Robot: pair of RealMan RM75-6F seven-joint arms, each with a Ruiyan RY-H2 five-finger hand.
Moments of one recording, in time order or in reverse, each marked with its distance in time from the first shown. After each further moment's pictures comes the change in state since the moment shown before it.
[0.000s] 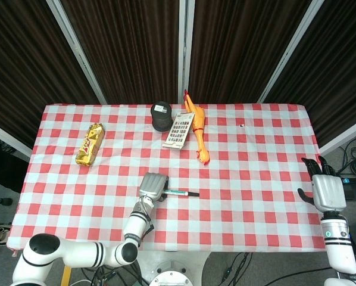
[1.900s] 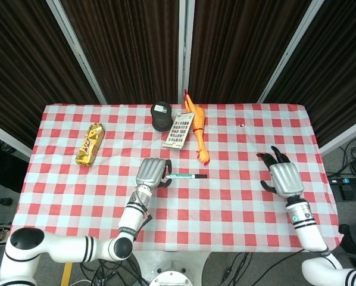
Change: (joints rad) left arm -0.013 0.131 -0.103 -0.201 0.044 0.068 -0.102; right arm 0.178 -0.100 0.021 0.000 -0.066 -0.150 -0.032
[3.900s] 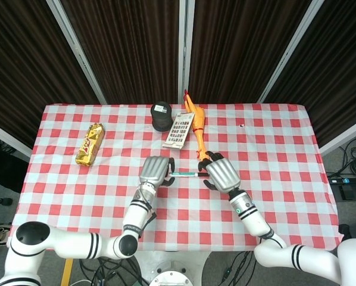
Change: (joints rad) left arm -0.079 0.005 -0.004 0.001 -0.091 0.030 0.006; right arm 0.252 -0.294 0.008 0.095 0.008 -0.081 -0.114
